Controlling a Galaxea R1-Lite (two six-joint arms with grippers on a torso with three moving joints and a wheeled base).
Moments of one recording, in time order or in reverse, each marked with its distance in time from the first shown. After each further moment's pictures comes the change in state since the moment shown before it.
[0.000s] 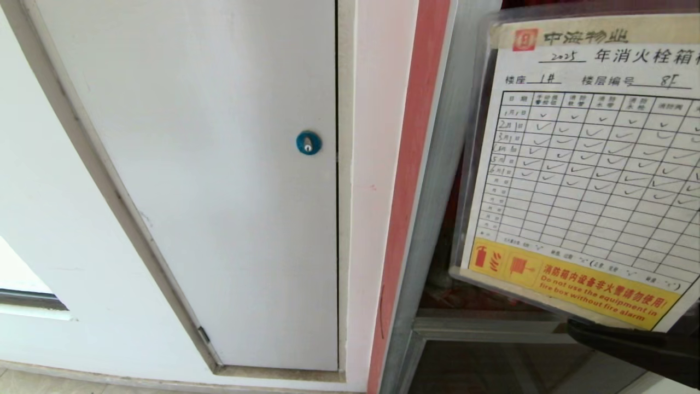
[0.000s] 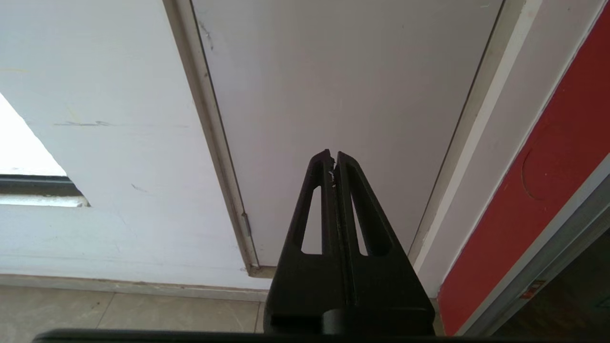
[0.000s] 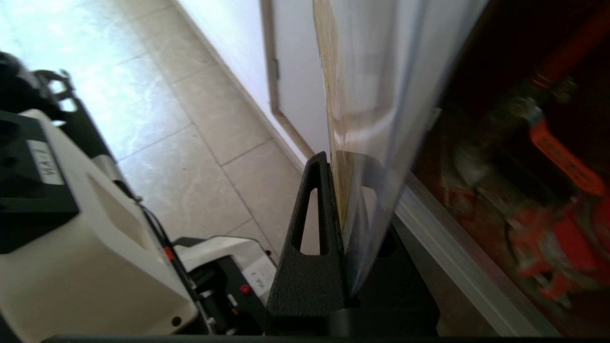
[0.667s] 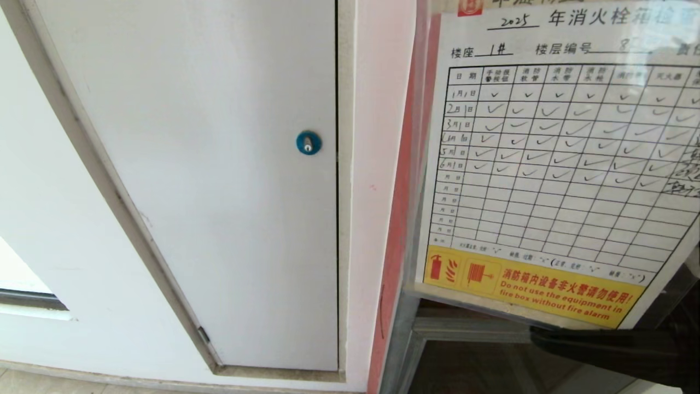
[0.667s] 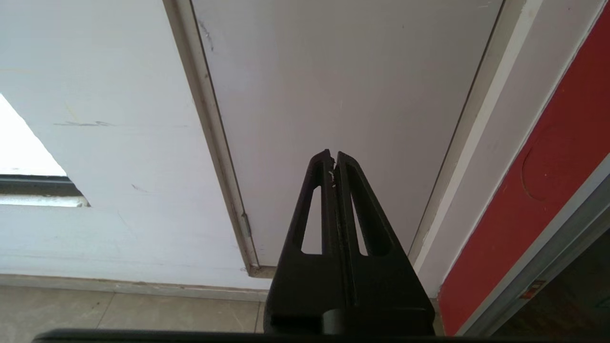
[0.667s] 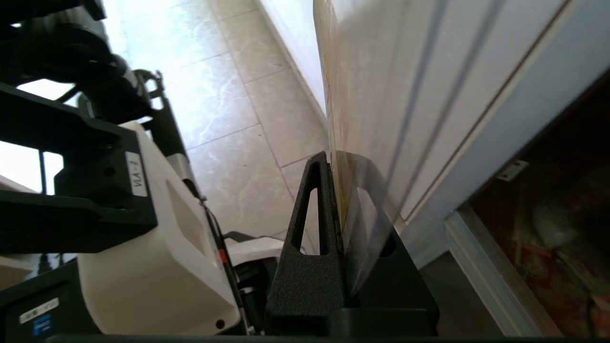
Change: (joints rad) left arm 0.000 0.000 0.000 0.000 0.000 0.000; right arm 0.003 0.112 -0.084 -0.004 0.225 -0.005
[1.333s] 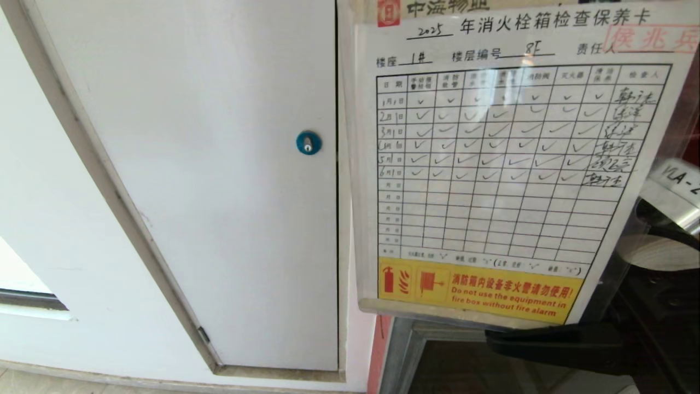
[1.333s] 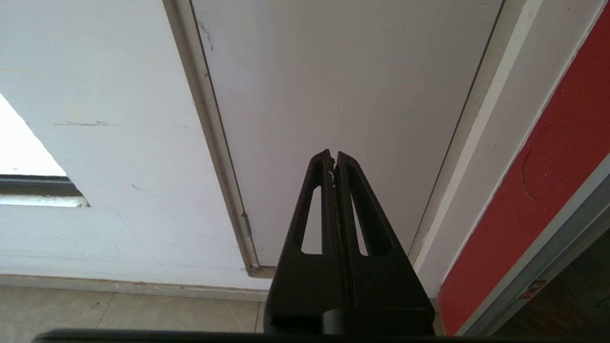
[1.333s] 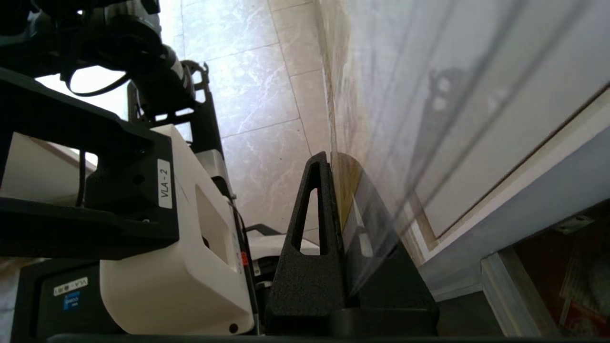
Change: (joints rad) left arm 0.000 0.000 0.000 0.000 0.000 0.000; right arm 0.003 0.129 -0.074 -0.003 0.160 -0.048
